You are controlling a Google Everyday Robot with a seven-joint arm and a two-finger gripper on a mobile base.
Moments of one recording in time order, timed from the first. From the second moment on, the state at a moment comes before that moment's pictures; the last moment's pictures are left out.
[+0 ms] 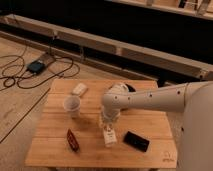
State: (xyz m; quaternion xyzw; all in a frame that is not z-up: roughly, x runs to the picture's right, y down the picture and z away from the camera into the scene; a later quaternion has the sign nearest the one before) arm 0.006 0.203 0.781 -0.16 -0.33 -0.72 0.59
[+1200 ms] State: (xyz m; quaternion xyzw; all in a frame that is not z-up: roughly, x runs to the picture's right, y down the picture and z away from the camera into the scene) arm 0.038 0.036 0.828 -0.12 -0.24 -0.74 0.61
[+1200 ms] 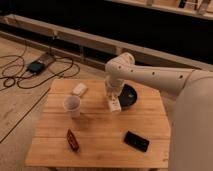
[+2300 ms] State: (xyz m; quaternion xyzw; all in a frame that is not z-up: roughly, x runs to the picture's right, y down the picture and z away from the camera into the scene) arm 0.116 -0.025 0.927 -0.14 -0.14 -0.71 0.67
